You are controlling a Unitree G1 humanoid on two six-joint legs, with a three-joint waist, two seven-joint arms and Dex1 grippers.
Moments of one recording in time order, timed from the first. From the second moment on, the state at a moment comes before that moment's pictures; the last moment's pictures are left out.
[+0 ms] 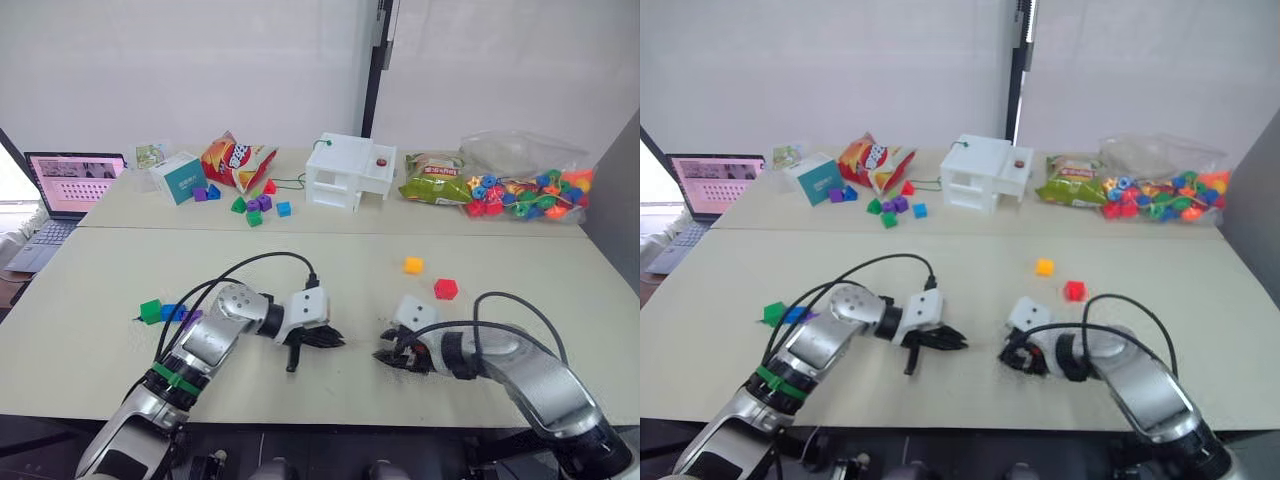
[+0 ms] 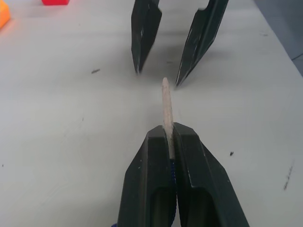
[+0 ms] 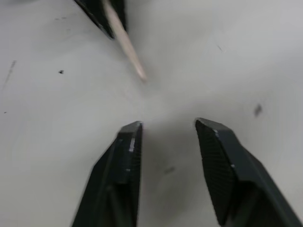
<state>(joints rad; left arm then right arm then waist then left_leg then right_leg) -0.59 0.50 -0.41 0.08 -0.12 0.27 -1.21 -0.24 -0.68 0.15 -0.52 0.22 0.95 0.77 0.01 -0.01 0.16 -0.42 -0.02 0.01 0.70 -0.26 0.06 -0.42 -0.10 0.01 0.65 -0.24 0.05</state>
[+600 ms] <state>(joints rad) -0.54 0.53 -0.37 0.00 -0.12 0.35 -1.18 -0.33 -0.24 -0.17 -0.23 0.02 0.85 0.08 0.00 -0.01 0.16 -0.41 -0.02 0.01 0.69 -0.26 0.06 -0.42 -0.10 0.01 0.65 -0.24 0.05</state>
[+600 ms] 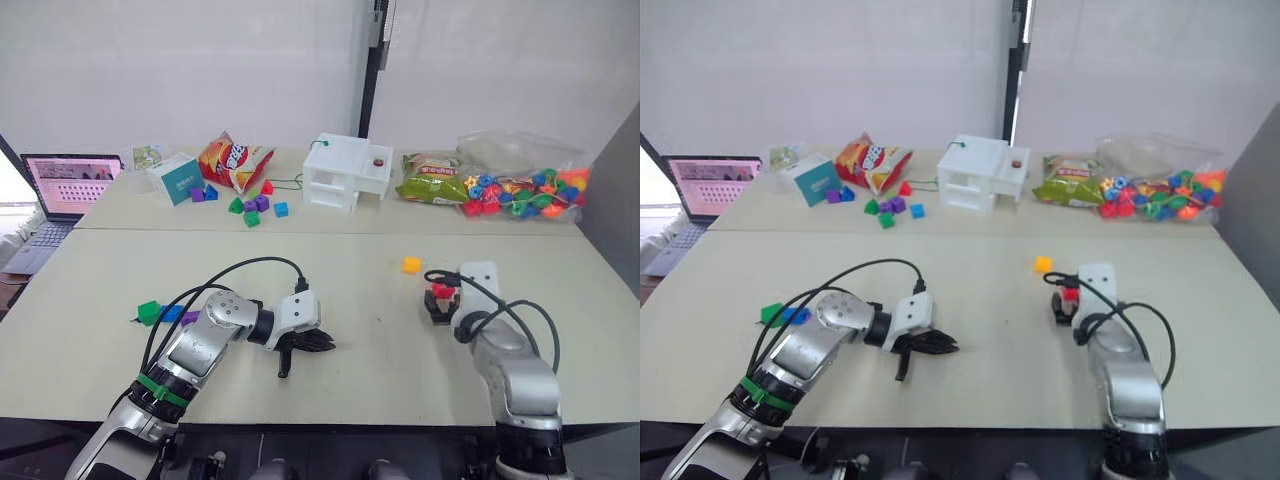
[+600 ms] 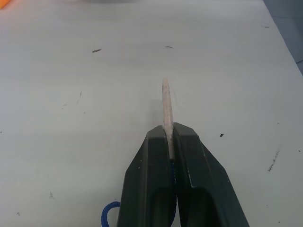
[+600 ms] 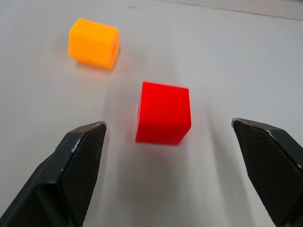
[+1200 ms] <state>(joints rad) -0.54 0.53 -0.37 -0.01 -0.12 0.35 -1.17 -0.29 -0.12 -0.21 -0.23 0.11 0.70 0.07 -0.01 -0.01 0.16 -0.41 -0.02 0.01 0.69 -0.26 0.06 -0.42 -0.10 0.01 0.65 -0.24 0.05</state>
